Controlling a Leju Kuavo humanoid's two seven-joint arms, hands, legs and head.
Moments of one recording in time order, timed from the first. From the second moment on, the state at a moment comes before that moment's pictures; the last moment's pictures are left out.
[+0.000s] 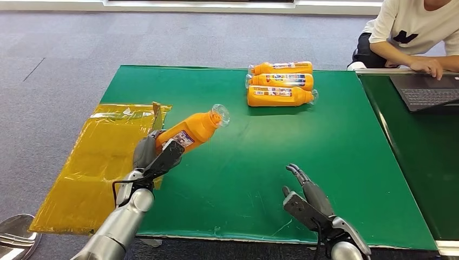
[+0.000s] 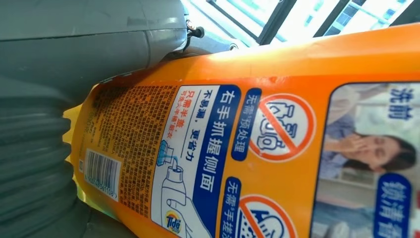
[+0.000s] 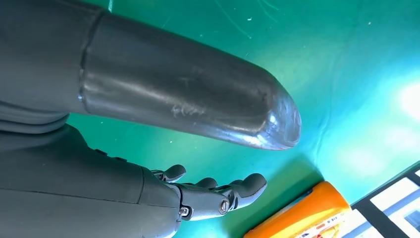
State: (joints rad) left arm -0.42 -0.06 -0.19 -0.78 -0.70 0.31 -0.19; right arm 0.03 -0.13 0.29 -1.56 0.55 -0.11 -0.16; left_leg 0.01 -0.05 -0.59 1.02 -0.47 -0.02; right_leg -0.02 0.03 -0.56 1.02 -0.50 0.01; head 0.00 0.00
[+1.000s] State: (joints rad) left arm -0.26 0.21 -0.26 -0.72 -1.28 0.59 0.00; right arm 0.14 -0.12 0.20 -1.60 0.48 -0.14 -0.23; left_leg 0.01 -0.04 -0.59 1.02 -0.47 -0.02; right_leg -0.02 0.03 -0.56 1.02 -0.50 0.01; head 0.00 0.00
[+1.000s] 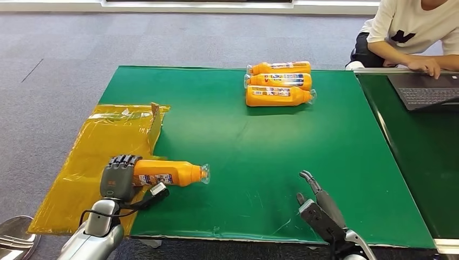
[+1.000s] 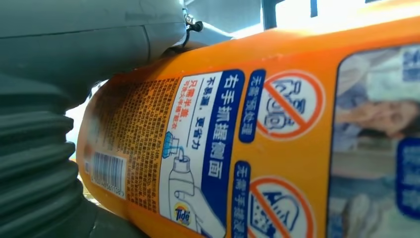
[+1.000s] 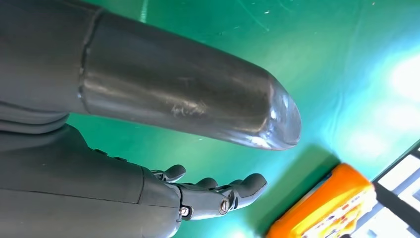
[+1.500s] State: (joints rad) left arm -0.24 0.28 -0.13 -0.68 -1.33 0.62 0.02; right arm 0.17 -0.11 0.20 -1.61 0.47 -0.16 -0.25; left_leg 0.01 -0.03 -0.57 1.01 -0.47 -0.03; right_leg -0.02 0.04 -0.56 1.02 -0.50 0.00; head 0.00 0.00
